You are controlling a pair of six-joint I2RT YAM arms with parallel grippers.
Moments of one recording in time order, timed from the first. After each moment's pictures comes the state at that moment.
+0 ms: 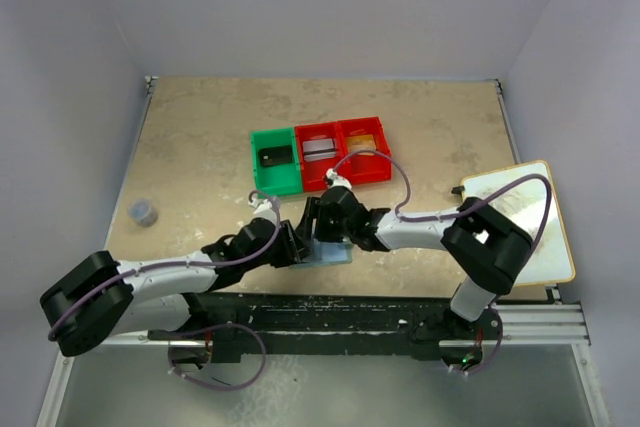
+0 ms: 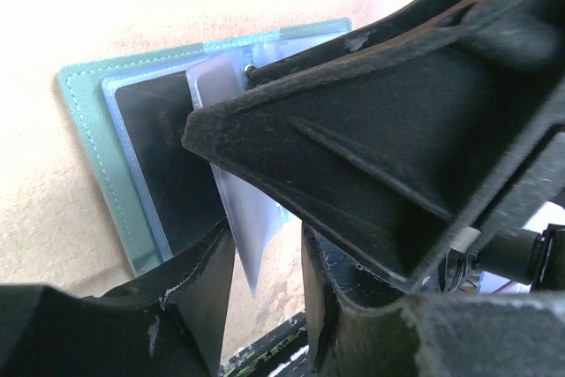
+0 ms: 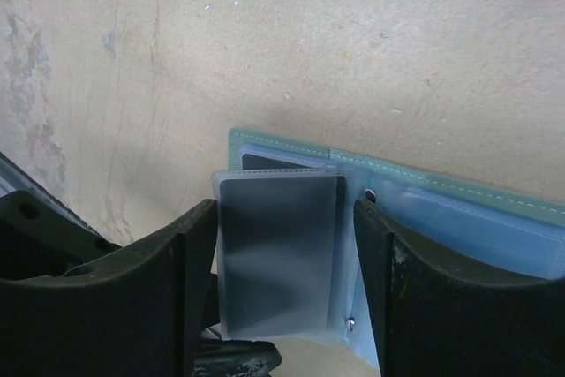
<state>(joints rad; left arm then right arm) -0.89 1.13 0.29 0.24 -0.06 -1.04 0.95 1.69 0.79 0.16 0.04 0.91</state>
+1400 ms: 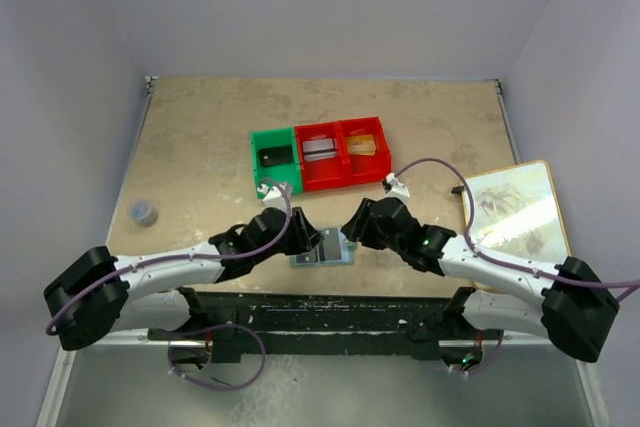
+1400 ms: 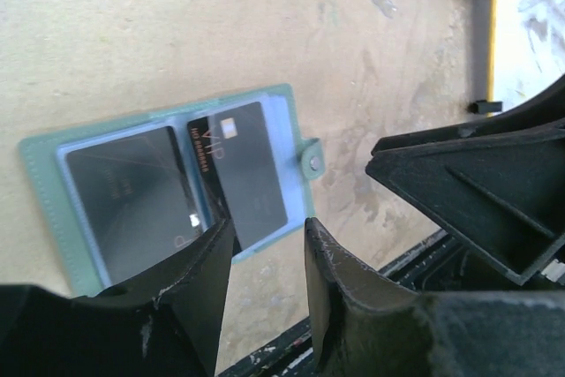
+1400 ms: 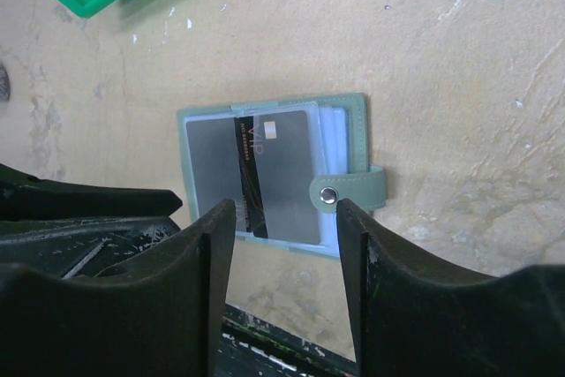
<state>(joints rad) -0.96 1.19 0.47 0.17 -0.15 -0.97 0.88 1.10 0.54 -0.15 0.24 1.00</state>
